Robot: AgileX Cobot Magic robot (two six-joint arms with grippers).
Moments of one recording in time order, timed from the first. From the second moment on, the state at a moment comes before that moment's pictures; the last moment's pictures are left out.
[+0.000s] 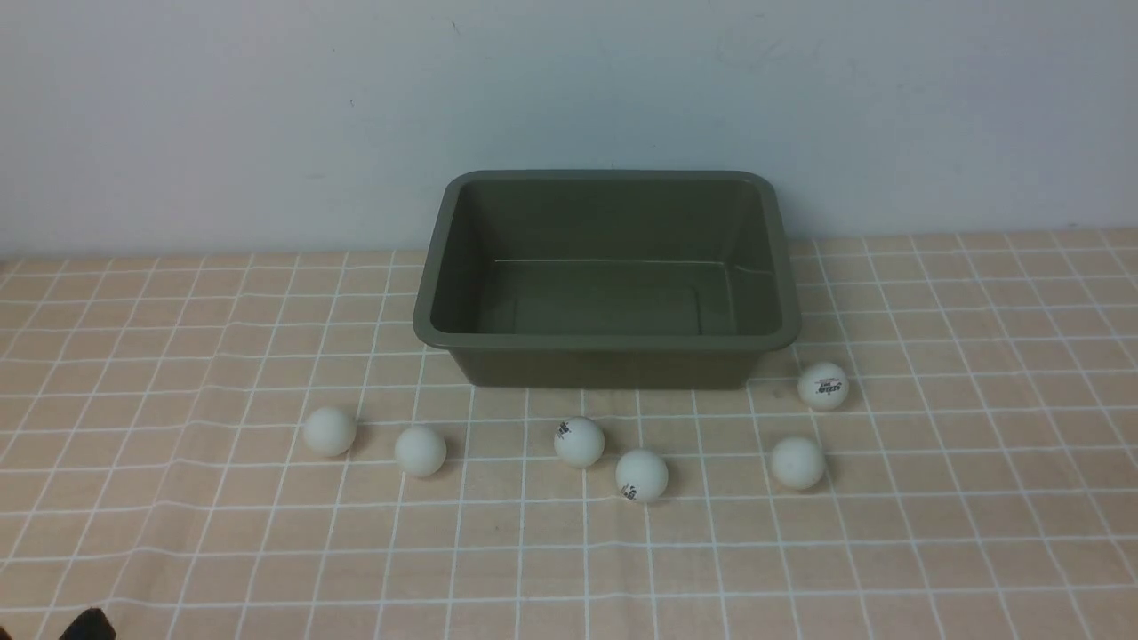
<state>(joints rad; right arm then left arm) -0.02 -0.01 -0.38 0.35 0.65 0.00 0.04 -0.01 0.03 -0.22 0.32 -0.09</state>
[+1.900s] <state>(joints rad) -0.02 0.22 -0.39 0.61 0.73 -0.53 0.04 0.27 -0.46 -0.47 0.61 0.31</state>
